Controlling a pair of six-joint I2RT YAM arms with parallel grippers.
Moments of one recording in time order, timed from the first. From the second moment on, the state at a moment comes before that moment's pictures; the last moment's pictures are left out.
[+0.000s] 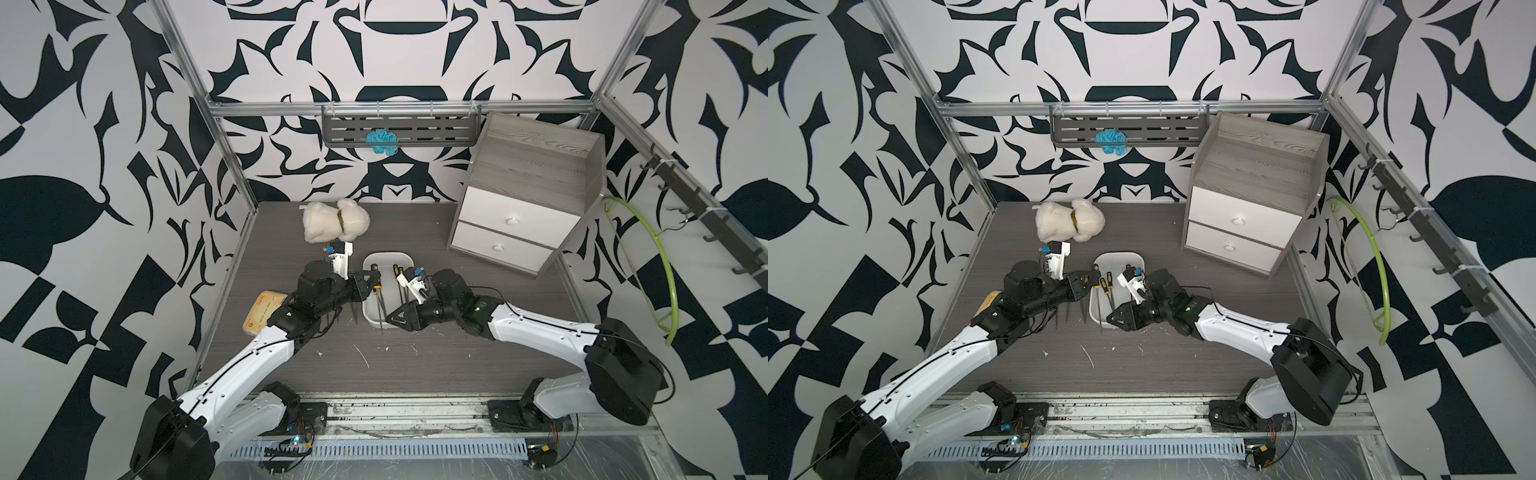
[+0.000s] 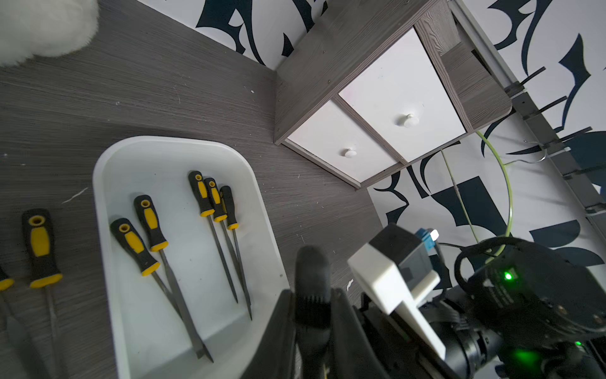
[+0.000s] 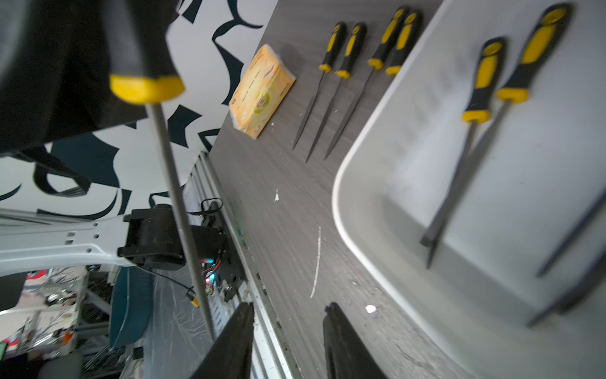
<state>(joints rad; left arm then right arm) -0.55 1.01 0.65 0.05 0.33 -0.71 0.81 1.43 0.77 0.06 -0.61 0.61</state>
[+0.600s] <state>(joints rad) -0.55 0.99 0.65 0.00 0.31 -0.68 0.84 1.37 0.77 0.17 -0.64 0.66</state>
